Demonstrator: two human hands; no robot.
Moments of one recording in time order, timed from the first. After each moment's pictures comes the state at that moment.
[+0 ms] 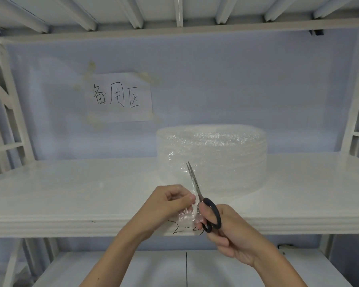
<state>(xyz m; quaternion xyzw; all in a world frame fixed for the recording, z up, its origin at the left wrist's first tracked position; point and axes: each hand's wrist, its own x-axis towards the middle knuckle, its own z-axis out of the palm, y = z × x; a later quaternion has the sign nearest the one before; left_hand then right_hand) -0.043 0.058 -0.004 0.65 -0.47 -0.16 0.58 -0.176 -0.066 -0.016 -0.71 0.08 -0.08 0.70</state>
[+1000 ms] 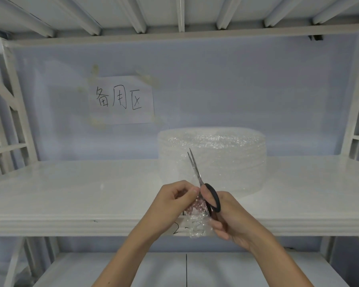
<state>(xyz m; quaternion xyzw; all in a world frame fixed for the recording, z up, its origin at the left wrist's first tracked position) -0.058 0.048 0.000 0.64 -0.46 -0.09 0.61 -0.164 -0.072 0.000 -0.72 0.05 -0.13 0.68</state>
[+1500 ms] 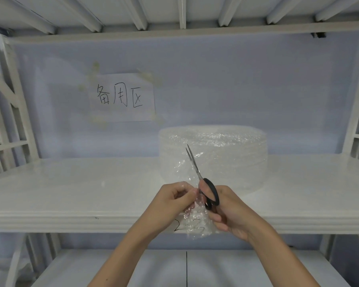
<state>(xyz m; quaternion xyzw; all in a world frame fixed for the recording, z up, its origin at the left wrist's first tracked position) -0.056 0.054 -0.003 0.64 -0.47 -0.13 0.60 -0.155 -0.079 0.001 -0.72 0.07 -0.13 0.67</state>
